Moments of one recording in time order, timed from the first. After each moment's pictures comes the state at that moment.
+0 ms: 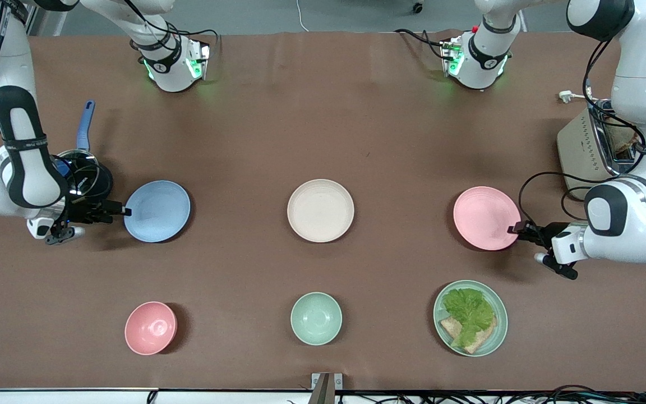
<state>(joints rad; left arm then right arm) 0.26 0.73 -0.14 -1.60 -0.22 1.95 0.67 -0.07 0.52 -0.25 -2.01 0.65 2.15 -0.89</state>
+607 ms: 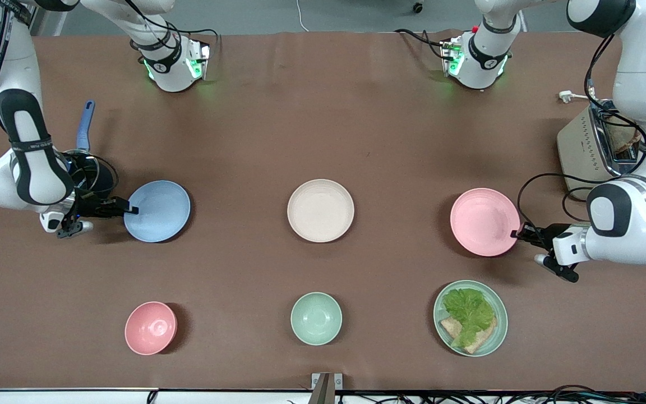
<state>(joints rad) 0.26 0.68 -0.19 -1.57 -0.23 1.89 0.65 -0.07 0.52 -0.25 -2.05 0.71 2.15 -0.92</state>
